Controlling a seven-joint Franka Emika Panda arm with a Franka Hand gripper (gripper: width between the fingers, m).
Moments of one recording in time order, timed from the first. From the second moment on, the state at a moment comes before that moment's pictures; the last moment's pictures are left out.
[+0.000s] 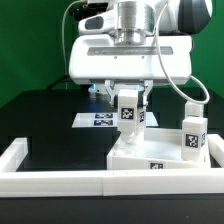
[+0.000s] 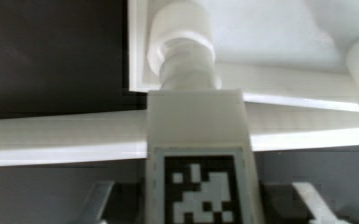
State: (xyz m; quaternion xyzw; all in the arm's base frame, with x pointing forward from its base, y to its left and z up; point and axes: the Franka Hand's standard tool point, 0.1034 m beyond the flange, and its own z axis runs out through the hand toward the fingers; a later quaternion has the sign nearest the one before) arm 0.564 -0.010 0.102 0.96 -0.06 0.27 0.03
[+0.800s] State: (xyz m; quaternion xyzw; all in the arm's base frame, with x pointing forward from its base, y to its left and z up) arm 0.575 -0.011 0.091 0.96 -0.05 0.28 0.03
